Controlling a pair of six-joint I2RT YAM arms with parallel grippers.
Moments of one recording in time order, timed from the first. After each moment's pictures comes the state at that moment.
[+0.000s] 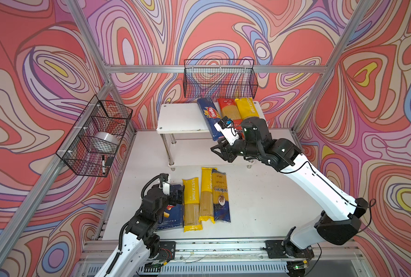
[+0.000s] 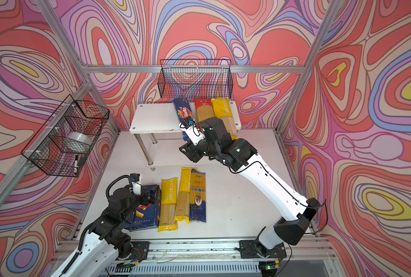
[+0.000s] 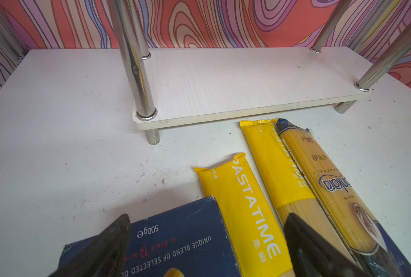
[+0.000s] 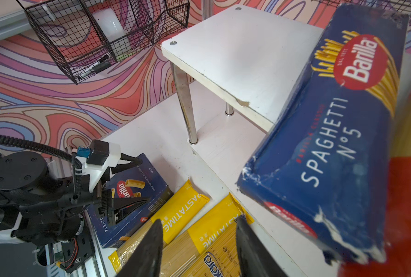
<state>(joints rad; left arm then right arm) -0.38 0.49 0.30 -0.23 -0.09 -0.18 0.76 1.53 1.83 -0.79 -0.18 0.00</state>
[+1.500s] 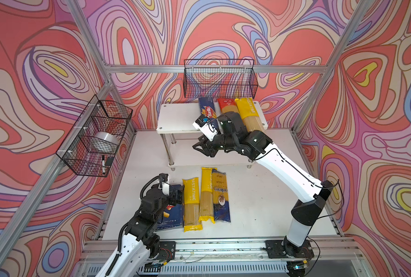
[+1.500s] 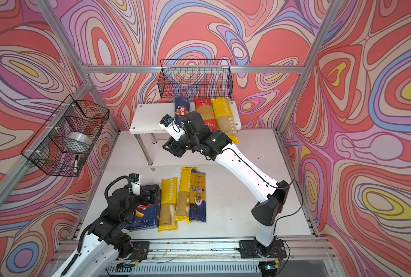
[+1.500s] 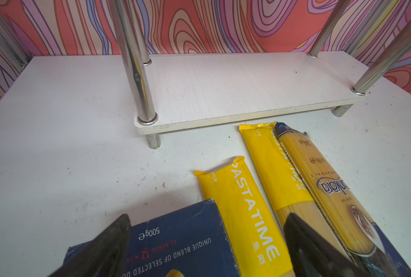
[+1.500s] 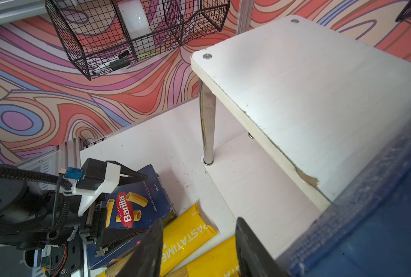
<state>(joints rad) -0.38 0.47 0.30 -0.23 -0.09 -0.18 0.79 1.80 2.06 -0.77 -0.28 -0.10</state>
